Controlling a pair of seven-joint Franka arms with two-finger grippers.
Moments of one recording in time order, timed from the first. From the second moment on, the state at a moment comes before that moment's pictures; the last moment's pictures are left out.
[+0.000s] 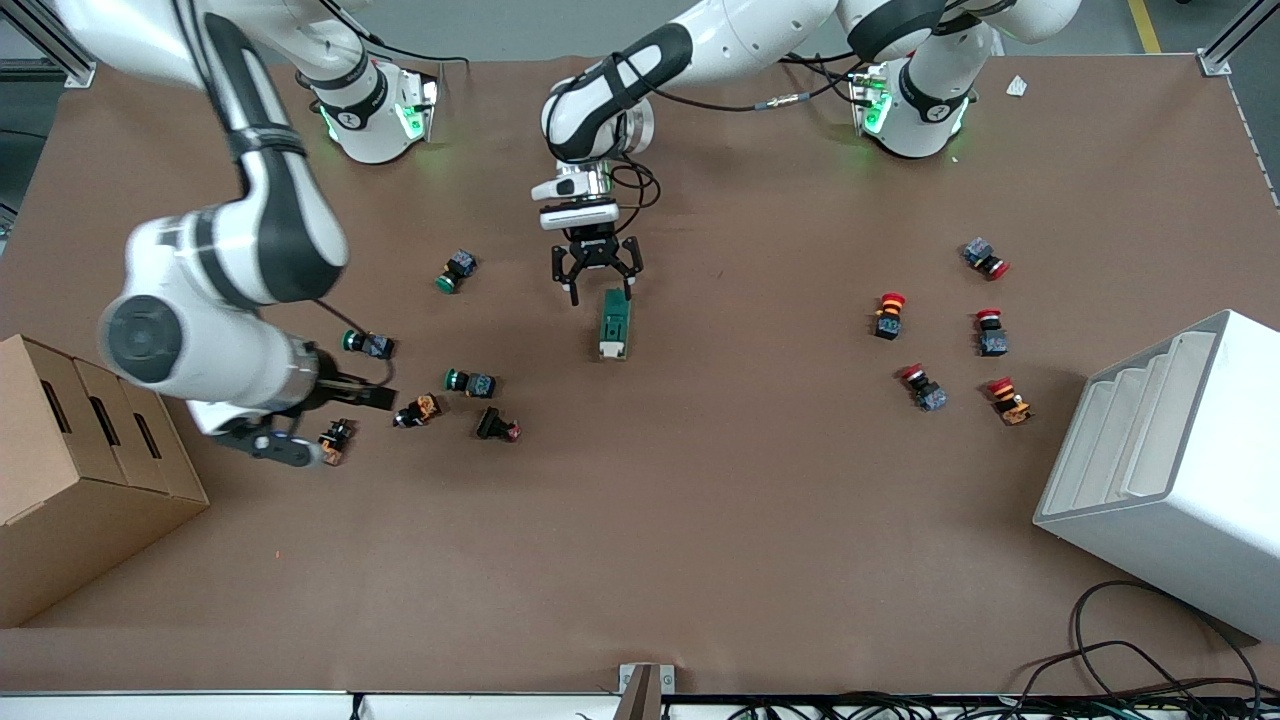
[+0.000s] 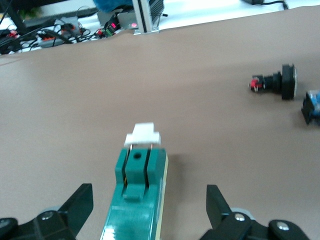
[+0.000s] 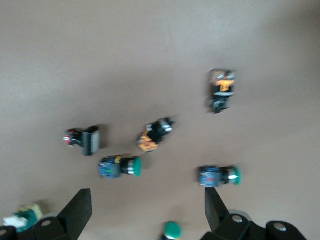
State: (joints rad) left arm -0.85 0.87 -0.51 -1.61 1.54 1.87 -2.13; right arm 0.19 0.38 -0.03 -1.55 0.07 1.76 0.36
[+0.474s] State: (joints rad) left arm -0.72 0.69 -0.53 -1.38 1.03 1.87 -1.68; right arm 0.02 0.37 -0.03 -1.35 0.02 1.47 0.08
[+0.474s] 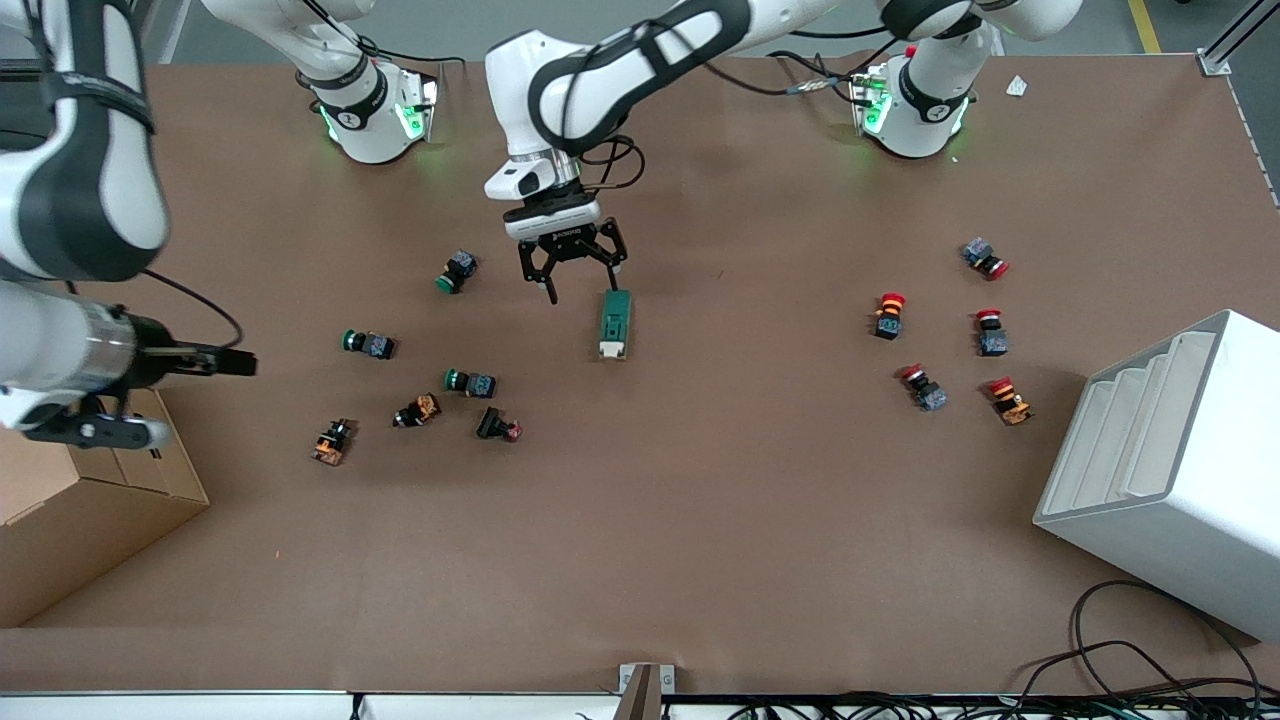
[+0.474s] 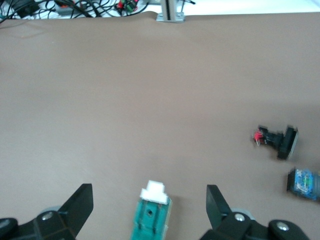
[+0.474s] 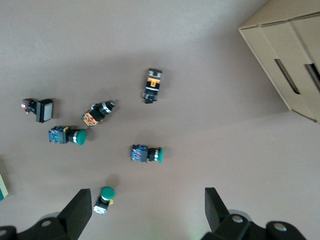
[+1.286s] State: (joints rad) left arm -0.20 0.35 -0.53 -1.36 0.30 1.71 -1.03; right arm -0.02 0.36 -0.01 -1.28 0.02 1.41 0.07
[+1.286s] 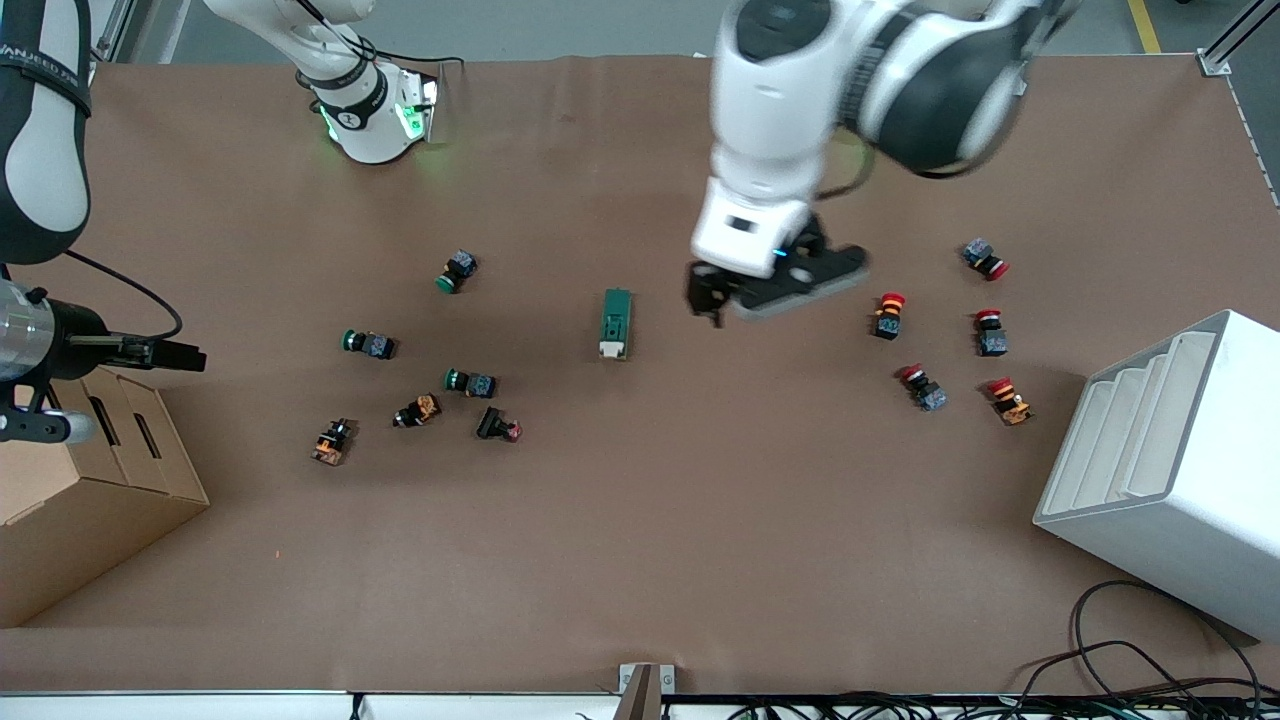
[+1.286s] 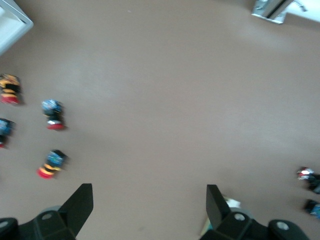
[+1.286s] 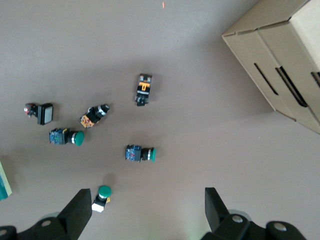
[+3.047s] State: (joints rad) left arm -0.04 -0.16 -0.12 -1.69 -0.01 1.51 -0.09; right arm -0.02 -0.11 -0.01 -1.60 0.02 1.46 0.05
